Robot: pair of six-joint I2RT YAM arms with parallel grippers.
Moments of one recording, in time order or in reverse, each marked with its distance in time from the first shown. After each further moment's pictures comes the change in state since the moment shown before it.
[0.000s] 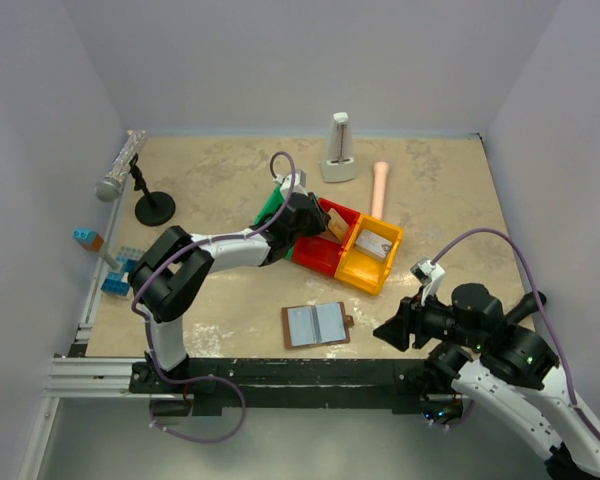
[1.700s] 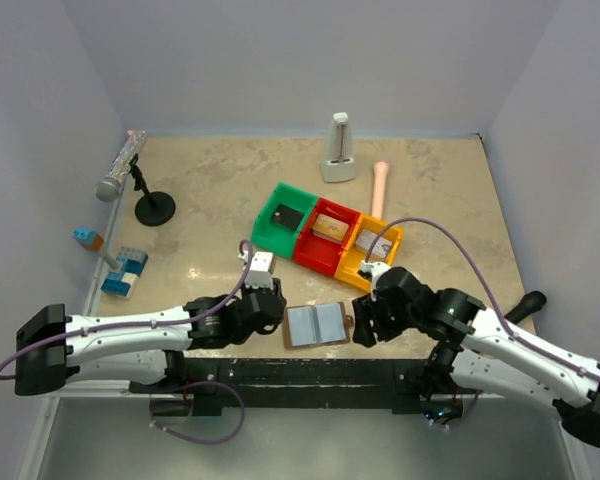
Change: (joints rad) left arm -0.491 -0.806 -0.486 -0.640 -0.401 -0.063; right arm 0.184 0.453 -0.062 0.106 0.159 0.027
